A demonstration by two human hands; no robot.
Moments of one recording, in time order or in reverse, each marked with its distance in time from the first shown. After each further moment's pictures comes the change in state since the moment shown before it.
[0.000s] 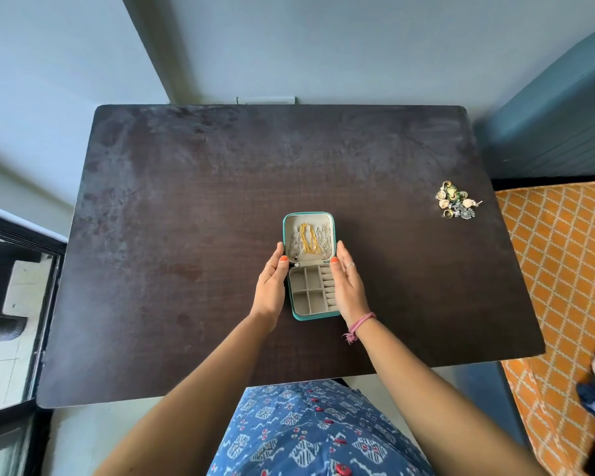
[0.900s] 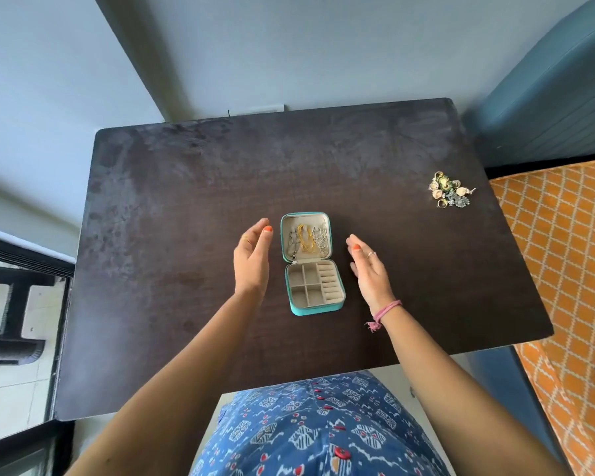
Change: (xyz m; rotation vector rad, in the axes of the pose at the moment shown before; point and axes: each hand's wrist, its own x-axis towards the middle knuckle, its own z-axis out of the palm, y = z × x) left_hand 0.013 0.049 -0.006 0.076 0.176 0.283; right_hand 0.014 0.006 -0.042 0.131 0.052 -0.029
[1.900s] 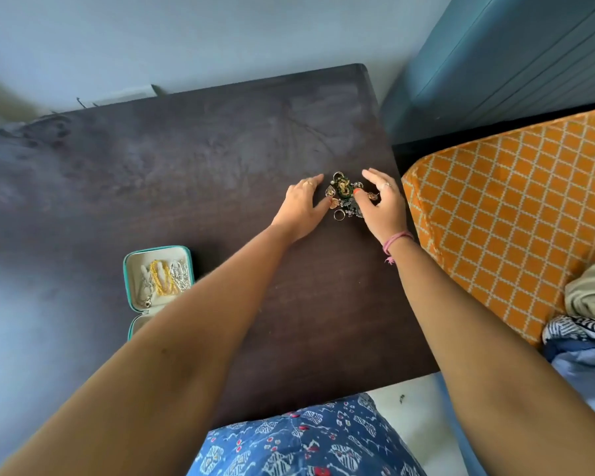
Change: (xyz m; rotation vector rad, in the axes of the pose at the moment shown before) left_hand 0.083 -0.028 0.332 0.895 -0.595 0.177; right_hand 0.190 -0.032 -0.242 -0.564 0.237 -0.275
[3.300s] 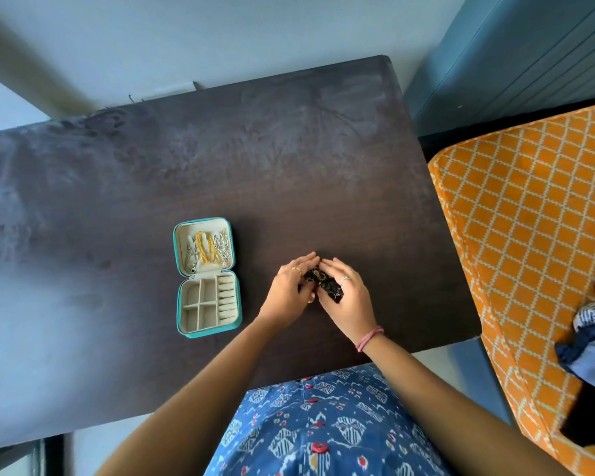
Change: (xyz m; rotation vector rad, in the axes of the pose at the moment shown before) left_hand -0.191 -0.070 0.018 -0.072 0.008 0.003; right_hand -0.213 -0.033 0.065 0.025 -0.162 -0.148
